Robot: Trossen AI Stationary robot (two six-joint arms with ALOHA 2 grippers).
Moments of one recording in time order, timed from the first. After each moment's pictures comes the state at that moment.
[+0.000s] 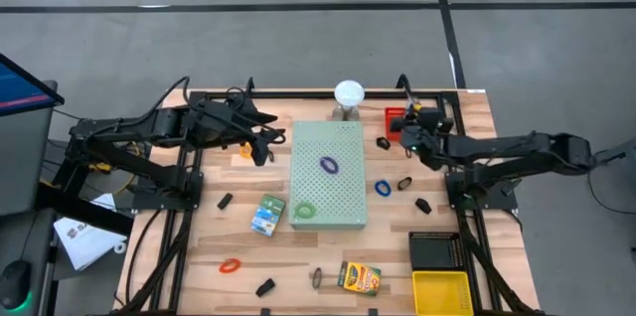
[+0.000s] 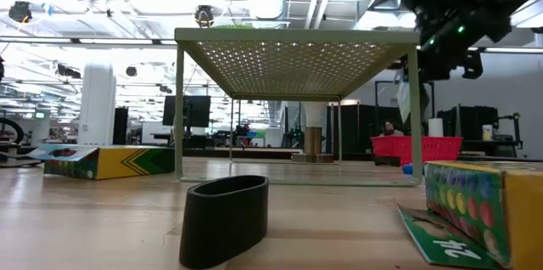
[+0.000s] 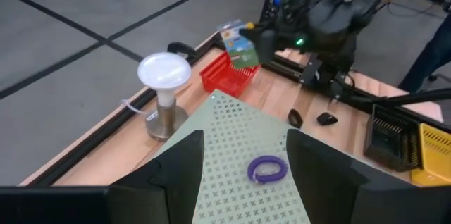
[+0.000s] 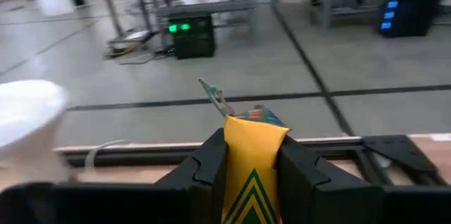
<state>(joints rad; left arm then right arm) -0.03 1.12 1.28 -0.60 -0.45 -0.35 -0.23 1.08 0.47 -0.07 1.23 0.78</state>
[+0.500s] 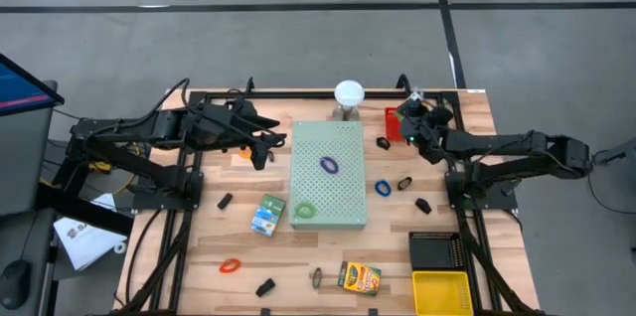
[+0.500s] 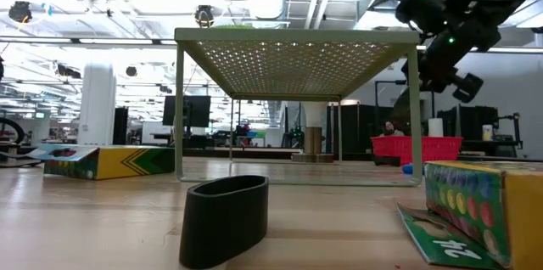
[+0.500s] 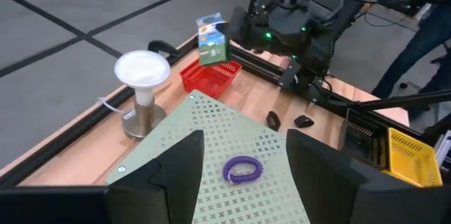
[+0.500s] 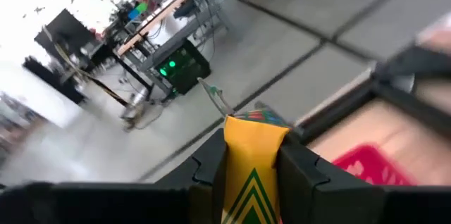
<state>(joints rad) -0.06 1.12 1.28 -0.58 -0.42 -0.41 -0.36 1.09 0.47 -0.08 1.18 1.39</state>
